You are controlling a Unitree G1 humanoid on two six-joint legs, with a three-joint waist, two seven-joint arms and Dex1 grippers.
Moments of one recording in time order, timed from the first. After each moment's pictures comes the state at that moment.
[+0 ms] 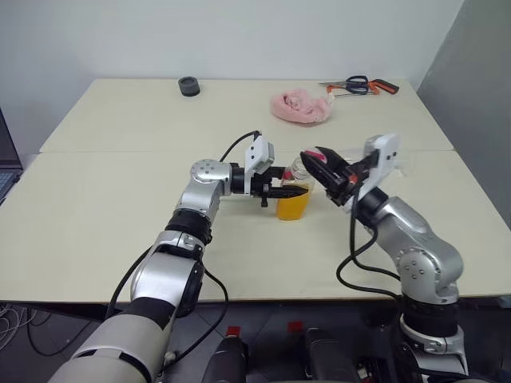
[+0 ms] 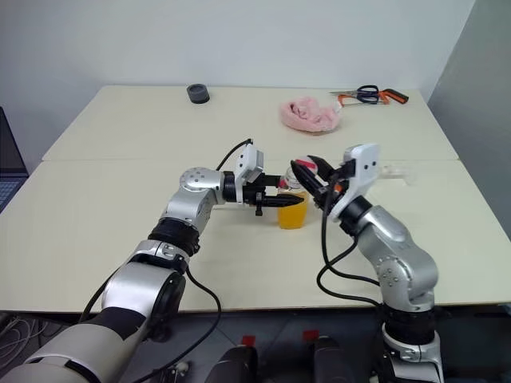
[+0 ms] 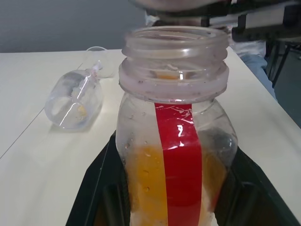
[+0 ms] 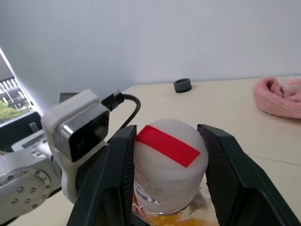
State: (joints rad) left arm -1.01 0.23 -0.08 0.89 -0.16 -0.10 -1.35; right arm -0.41 -0.20 -0.13 -0.49 0.64 0.74 0.32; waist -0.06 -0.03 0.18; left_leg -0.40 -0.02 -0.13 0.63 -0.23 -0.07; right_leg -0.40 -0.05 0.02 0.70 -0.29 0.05
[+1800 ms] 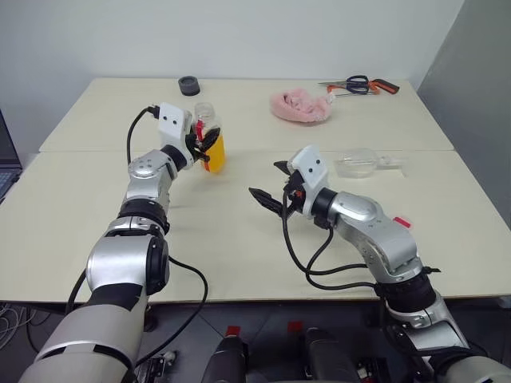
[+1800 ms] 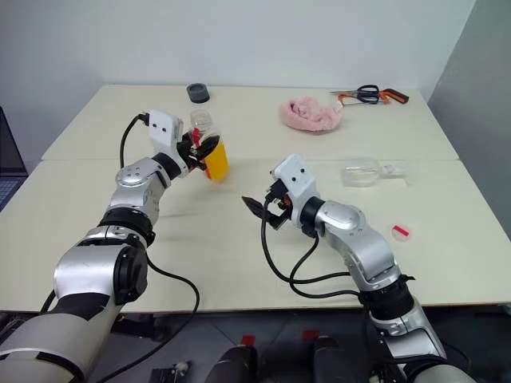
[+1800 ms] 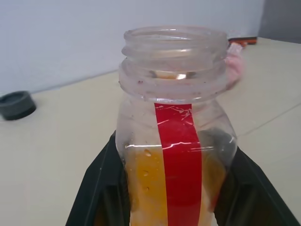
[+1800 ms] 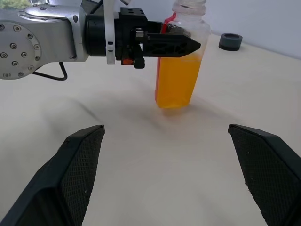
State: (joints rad) left arm -1.12 0.44 0.15 1.28 -0.12 -0.26 -0.62; right arm -0.60 -0.23 0.28 -0.22 0.27 0.64 0.44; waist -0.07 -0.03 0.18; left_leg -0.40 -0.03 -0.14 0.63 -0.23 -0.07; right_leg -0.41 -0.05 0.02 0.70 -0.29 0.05
